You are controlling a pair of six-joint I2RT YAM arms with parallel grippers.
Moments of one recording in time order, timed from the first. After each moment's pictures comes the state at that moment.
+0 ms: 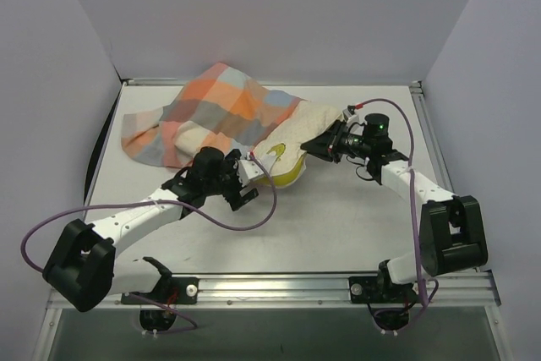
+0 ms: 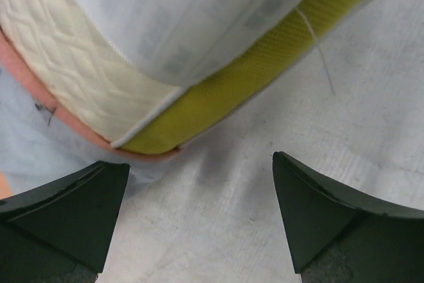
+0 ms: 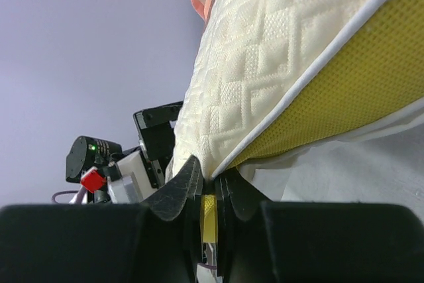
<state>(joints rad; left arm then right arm) -0.61 1.26 0.71 -0.07 0.31 0.43 0.18 1.45 0.81 0.23 -0.85 1.07</state>
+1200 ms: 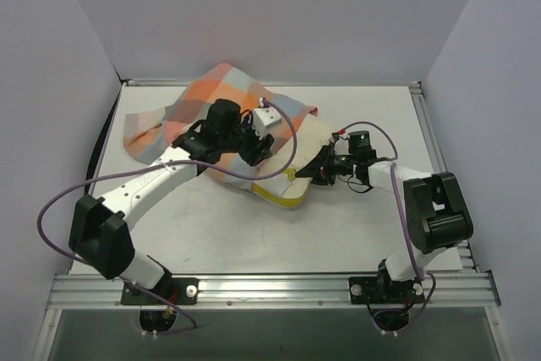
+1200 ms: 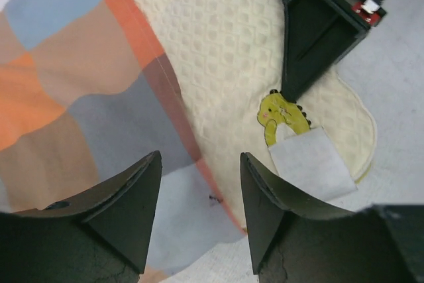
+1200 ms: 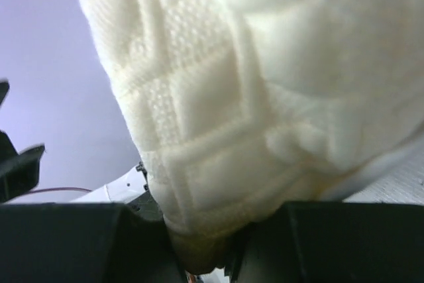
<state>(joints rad) -0.61 1.46 1.22 -0.32 0.34 0.29 0.22 1.63 0.75 0.08 -0.87 0.94</state>
